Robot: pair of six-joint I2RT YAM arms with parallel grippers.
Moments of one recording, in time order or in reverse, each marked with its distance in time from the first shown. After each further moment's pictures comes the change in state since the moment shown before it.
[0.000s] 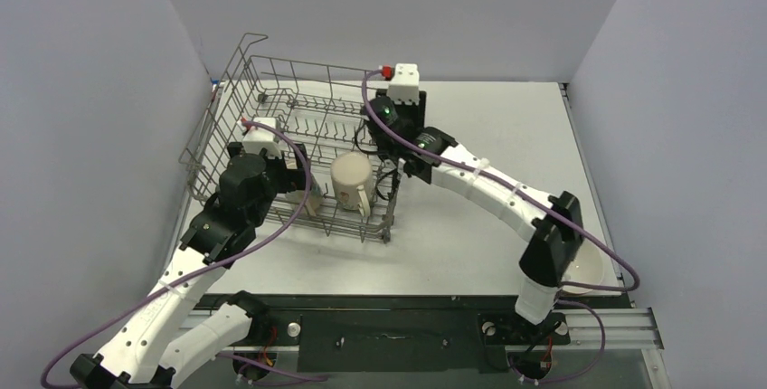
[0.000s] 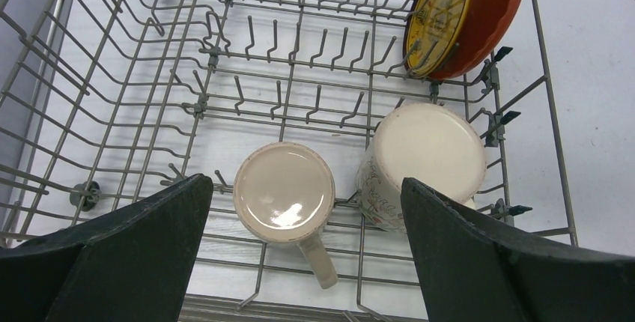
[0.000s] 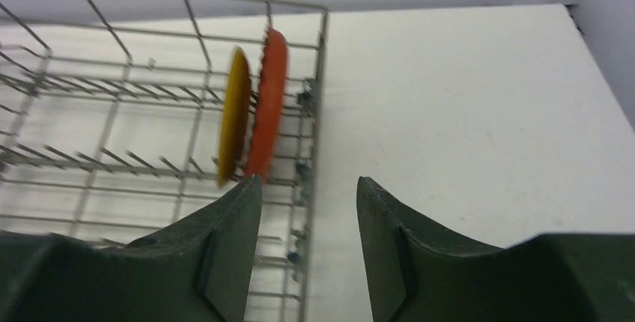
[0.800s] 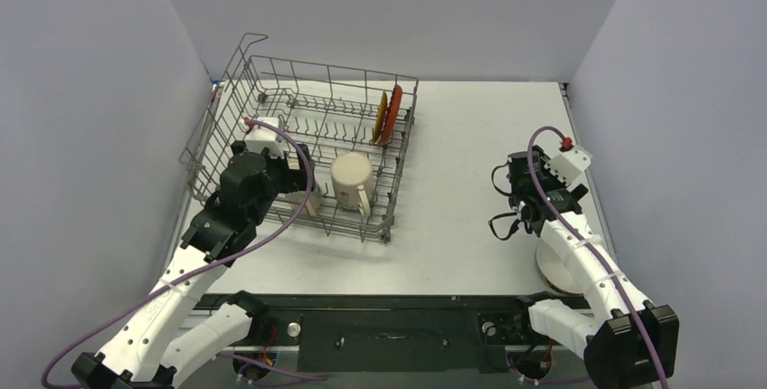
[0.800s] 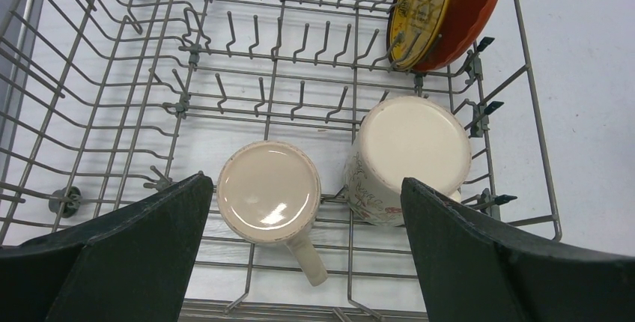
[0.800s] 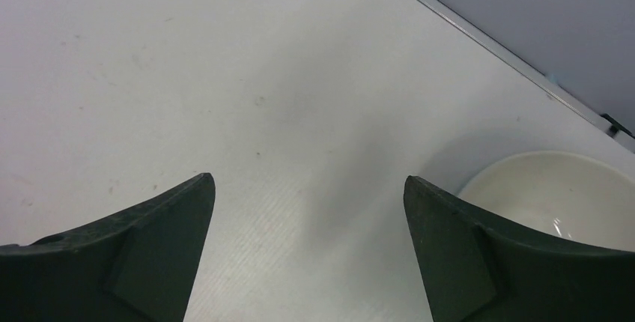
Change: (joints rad) left arm 0.012 0.009 0.000 0.003 0.062 -0.004; right arm -0.634 -0.777 -1.014 -0.064 -0.139 0.360
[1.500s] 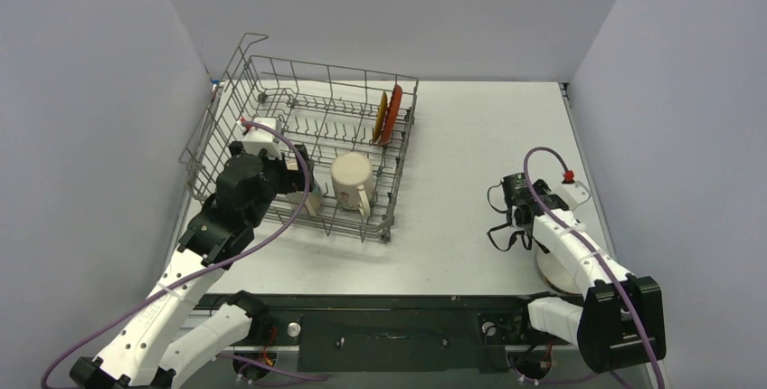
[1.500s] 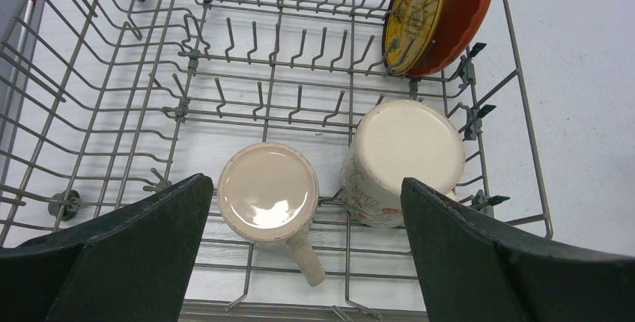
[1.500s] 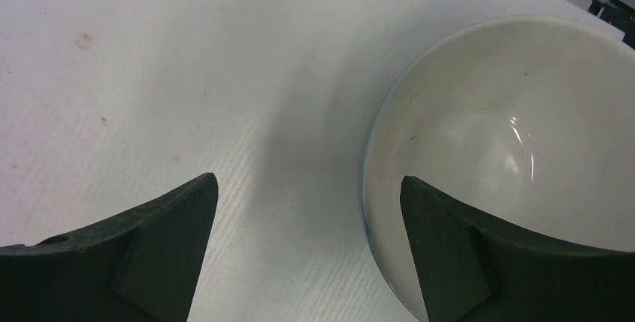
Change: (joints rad) left arm 0.000 -0.022 0.000 0.000 0.006 0.000; right arm -0.060 0.087 -0.119 -0.254 0.017 0.366
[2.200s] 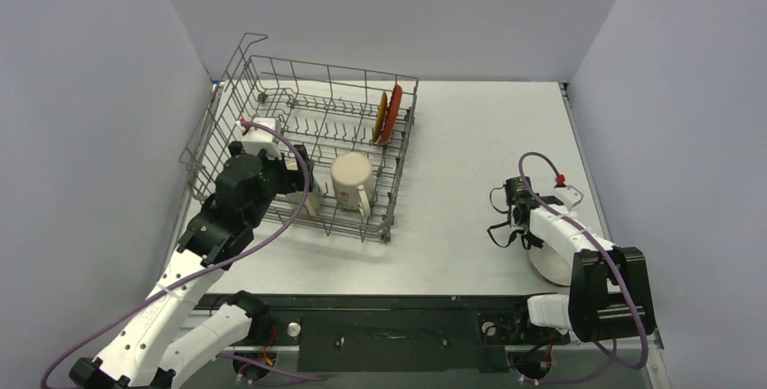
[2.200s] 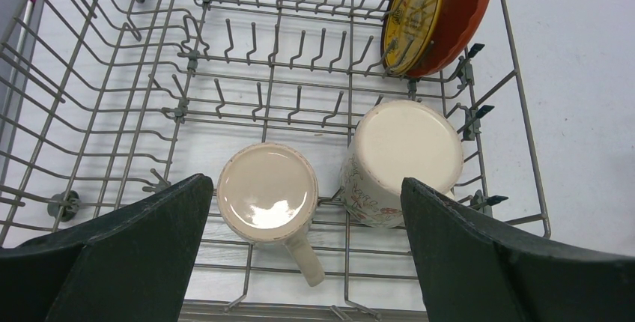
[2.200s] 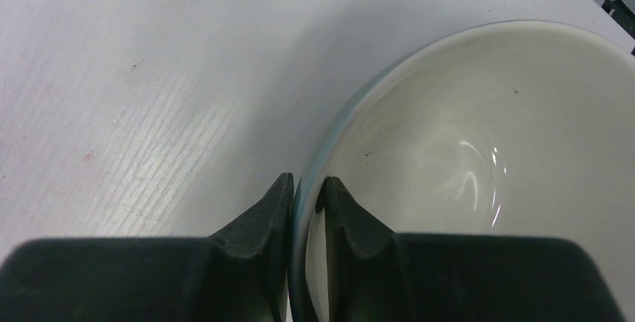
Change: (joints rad) left arm 0.000 -0.004 0.000 0.000 0.002 0.000; right arm -0.083 0.147 -0.086 0.149 -0.092 -0.158
